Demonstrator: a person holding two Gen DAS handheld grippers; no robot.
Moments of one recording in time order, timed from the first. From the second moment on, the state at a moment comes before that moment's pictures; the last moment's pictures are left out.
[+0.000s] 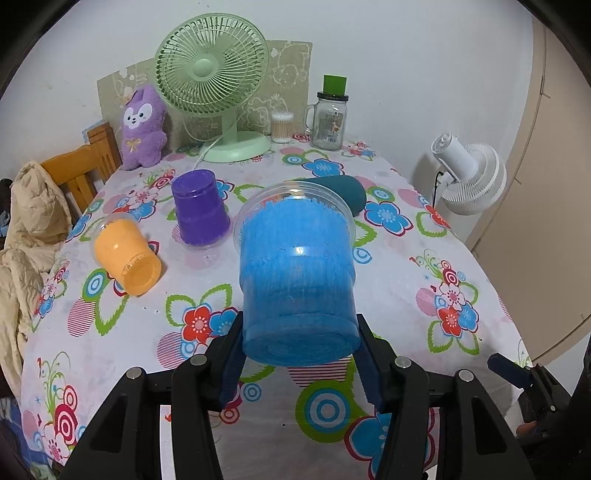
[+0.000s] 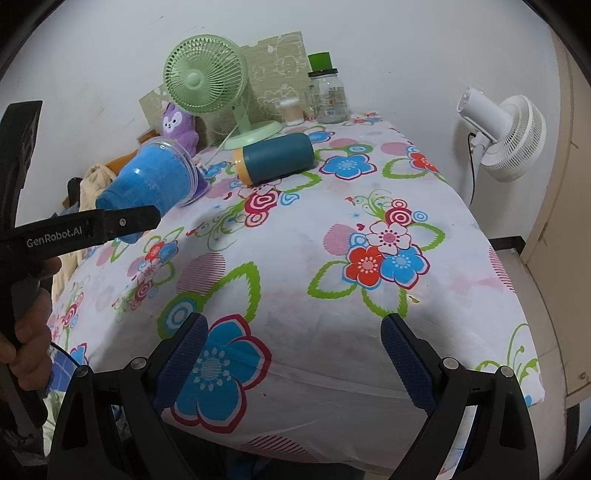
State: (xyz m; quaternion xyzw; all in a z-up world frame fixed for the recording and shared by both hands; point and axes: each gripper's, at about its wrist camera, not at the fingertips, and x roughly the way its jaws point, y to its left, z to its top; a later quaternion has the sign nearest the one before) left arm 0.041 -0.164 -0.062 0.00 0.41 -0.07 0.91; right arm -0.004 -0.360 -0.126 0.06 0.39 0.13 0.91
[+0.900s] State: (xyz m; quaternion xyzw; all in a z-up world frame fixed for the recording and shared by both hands) left arm 0.040 -0.152 -0.059 0.00 0.42 -0.06 0.91; right arm 0.001 -0.346 -0.129 0.05 0.40 0.14 0.90
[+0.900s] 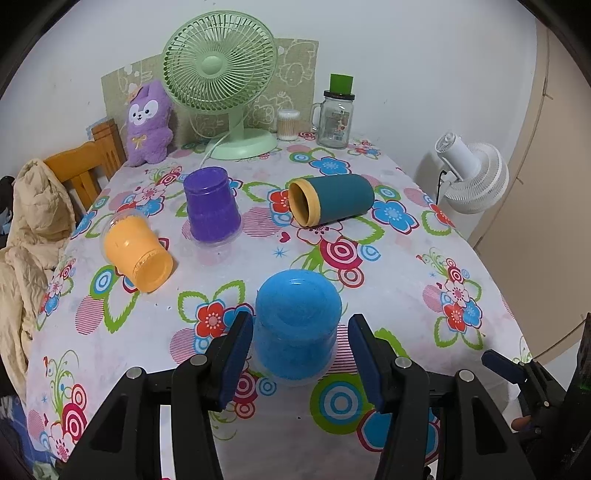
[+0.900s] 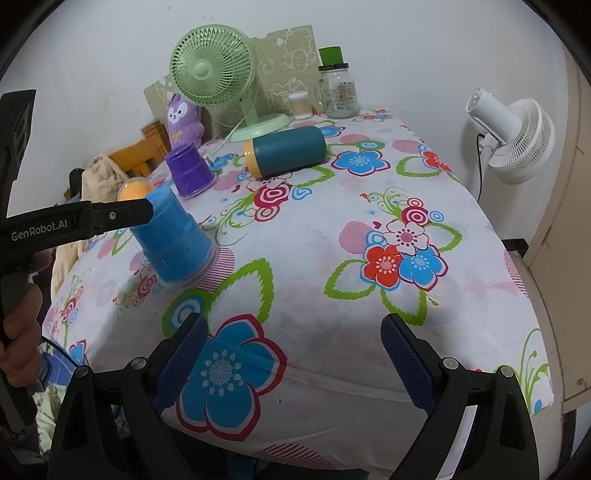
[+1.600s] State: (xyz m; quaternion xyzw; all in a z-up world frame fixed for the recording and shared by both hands) left arm 0.034 -0.127 -0.052 -0.03 0.41 -0.06 0.91; right arm 0.010 -0.317 -0.114 0.02 0.40 0.15 0.91
